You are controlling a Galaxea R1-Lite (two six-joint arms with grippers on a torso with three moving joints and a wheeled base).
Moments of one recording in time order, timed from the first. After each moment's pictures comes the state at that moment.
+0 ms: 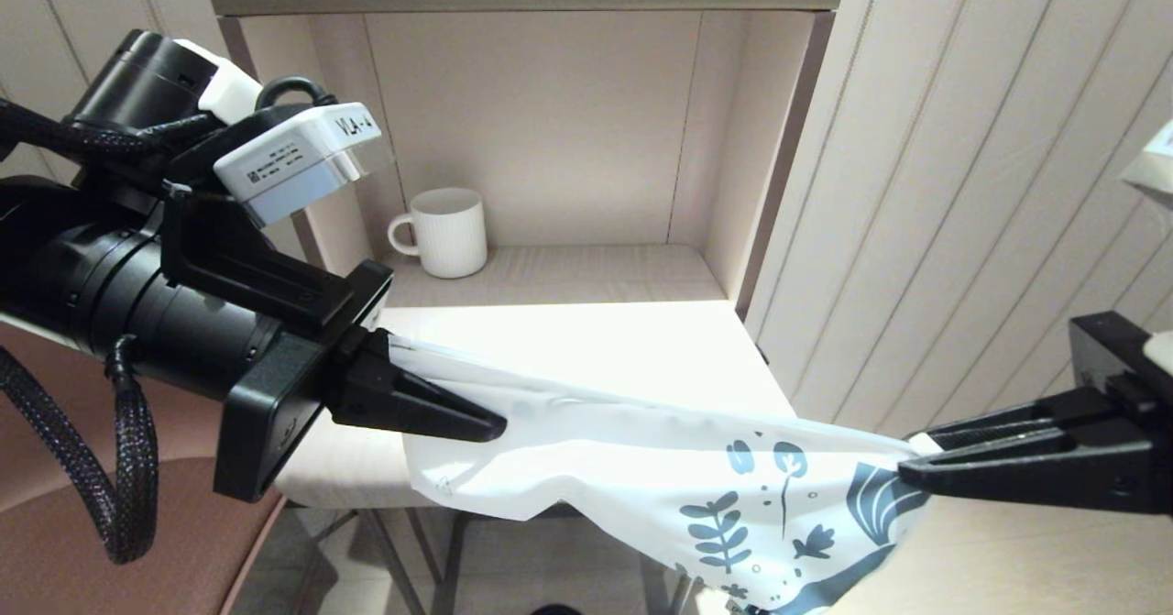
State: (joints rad) left arm -0.50 1.54 -1.42 0.68 -0.94 0.65; right arm 0.49 1.17 -1.18 0.51 0.63 -0.22
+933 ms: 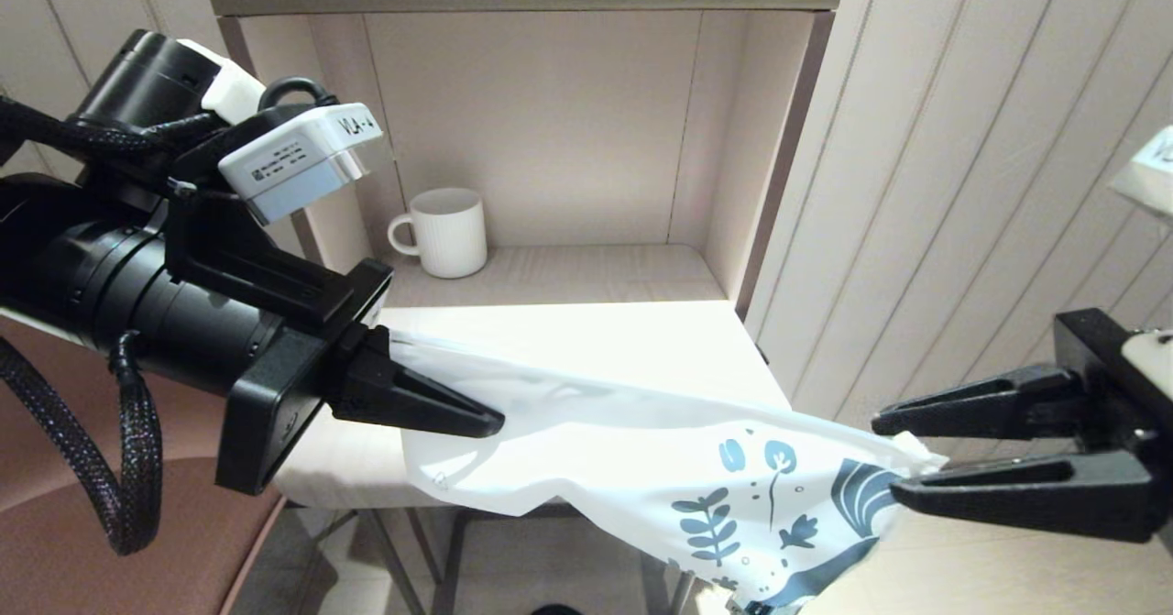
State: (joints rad) left arm -0.51 1.55 -1.43 0.68 -0.94 0.65; right arm 0.49 1.17 -1.12 0.41 0.63 -0.26
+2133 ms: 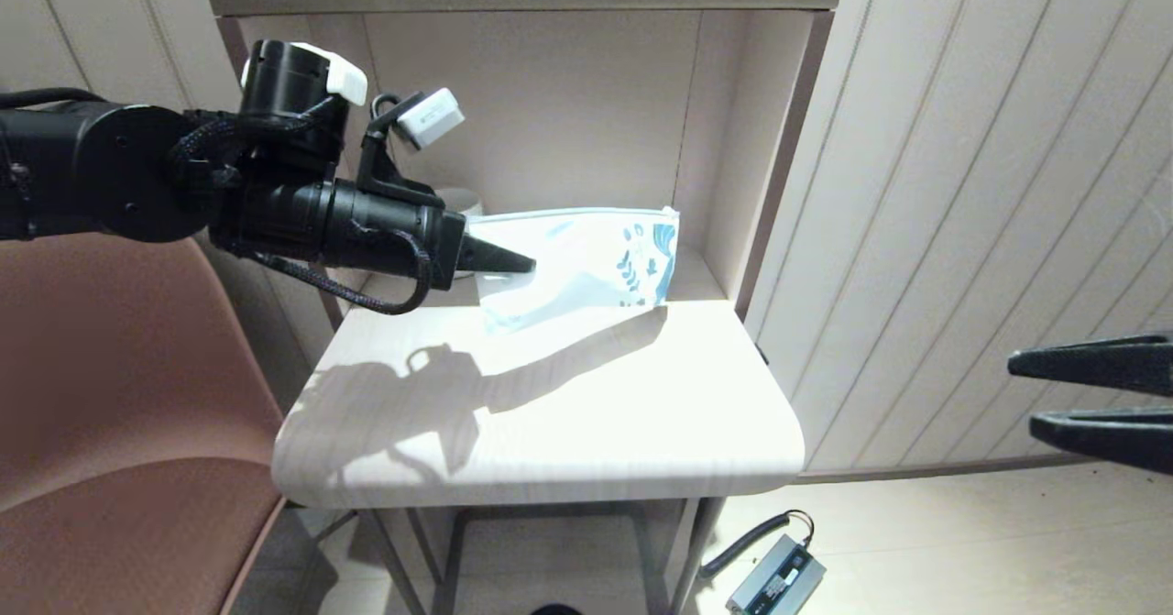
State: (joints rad) left arm -0.40 1.84 -1.58 0.27 -0.75 0.10; right arm 0.17 1.03 -1.07 0.41 0.75 -0.23
